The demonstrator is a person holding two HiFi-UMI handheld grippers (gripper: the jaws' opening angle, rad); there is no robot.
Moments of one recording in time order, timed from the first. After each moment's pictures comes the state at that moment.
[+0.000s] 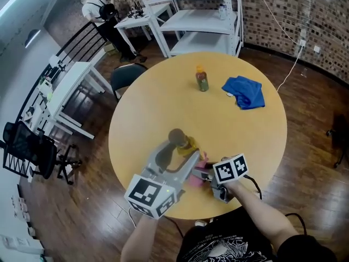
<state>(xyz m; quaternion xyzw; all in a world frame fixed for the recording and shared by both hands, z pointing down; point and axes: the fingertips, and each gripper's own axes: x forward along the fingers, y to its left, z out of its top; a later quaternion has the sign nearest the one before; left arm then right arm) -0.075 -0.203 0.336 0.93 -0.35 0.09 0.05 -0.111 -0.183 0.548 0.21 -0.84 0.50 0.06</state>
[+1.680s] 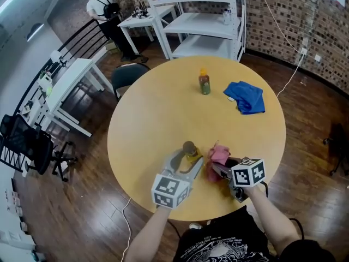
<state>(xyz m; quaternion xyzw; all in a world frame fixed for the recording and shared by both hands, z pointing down) -0.081 -0.218 0.455 0.91 -0.38 0.14 0.09 -0.023 -0.198 0.547 0.34 -0.85 0.39 0.12</state>
